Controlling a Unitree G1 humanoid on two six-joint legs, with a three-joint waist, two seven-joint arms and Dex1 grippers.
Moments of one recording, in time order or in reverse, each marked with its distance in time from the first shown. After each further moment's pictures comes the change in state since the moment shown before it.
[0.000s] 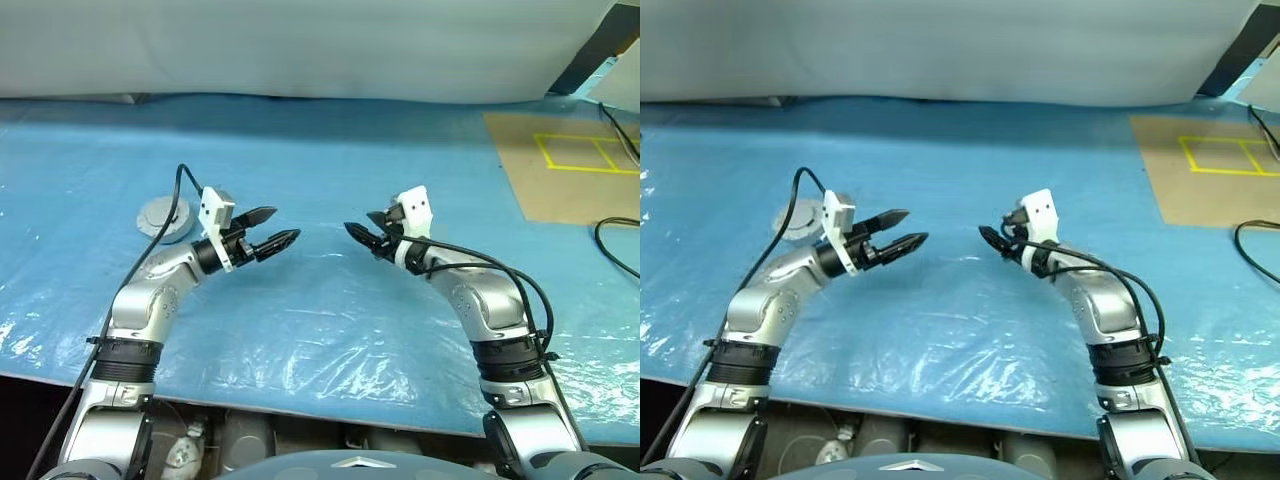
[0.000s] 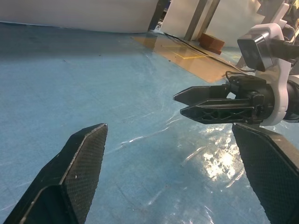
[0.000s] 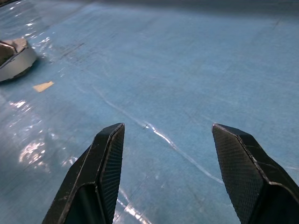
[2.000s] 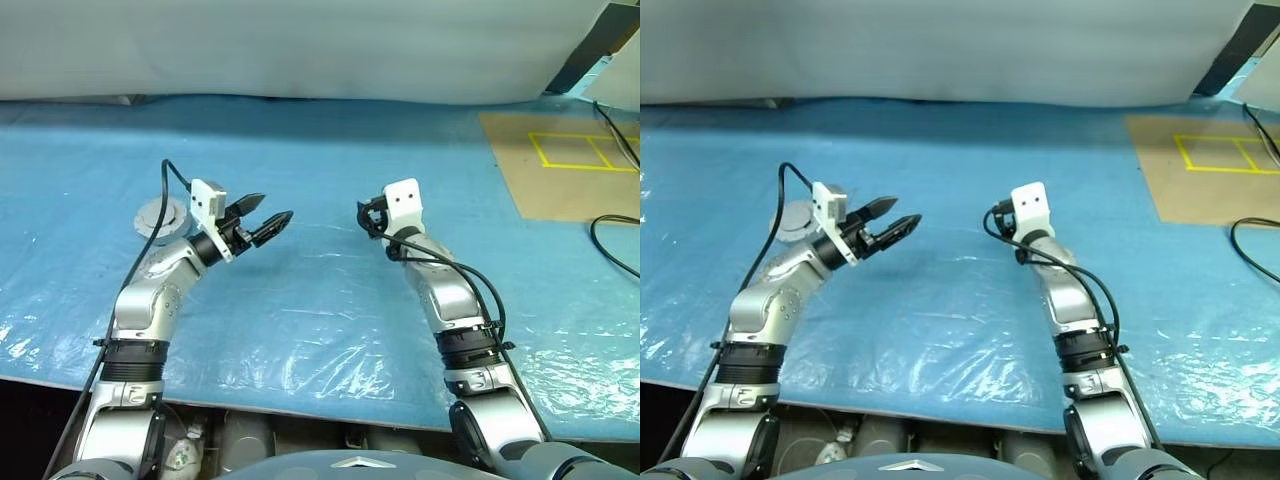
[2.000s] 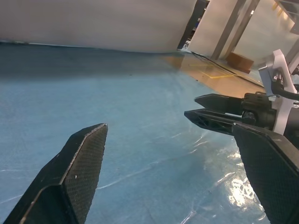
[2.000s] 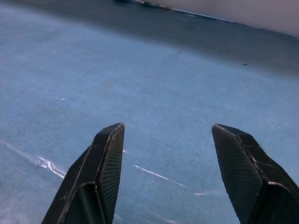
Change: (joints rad) left arm -0.001 -0.056 0.069 -0.022 0.032 -0.017 0.111; right arm -0.070 0.142 0.008 0.187 -0.312 -0.231 -0.262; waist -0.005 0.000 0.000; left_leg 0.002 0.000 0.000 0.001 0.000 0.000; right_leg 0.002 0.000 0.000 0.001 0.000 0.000
